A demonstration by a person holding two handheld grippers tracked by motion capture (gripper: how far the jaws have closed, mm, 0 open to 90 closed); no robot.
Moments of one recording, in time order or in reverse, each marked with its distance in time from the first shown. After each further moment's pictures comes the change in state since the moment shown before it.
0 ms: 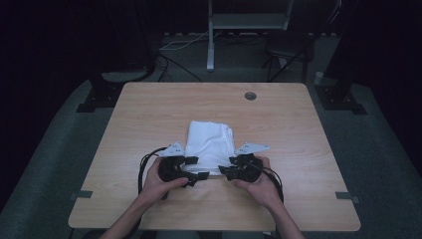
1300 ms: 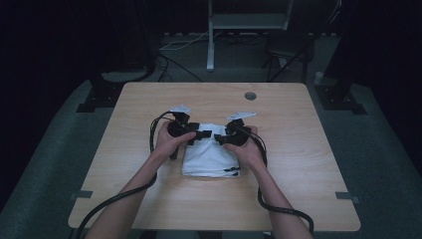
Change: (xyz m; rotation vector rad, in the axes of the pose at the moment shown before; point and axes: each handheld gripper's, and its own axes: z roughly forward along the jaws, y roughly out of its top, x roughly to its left) left arm 0.096 0.075 0.045 -0.001 0.115 -0.137; right arm -0.056 0.069 0.065 0.003 -0.095 0.051
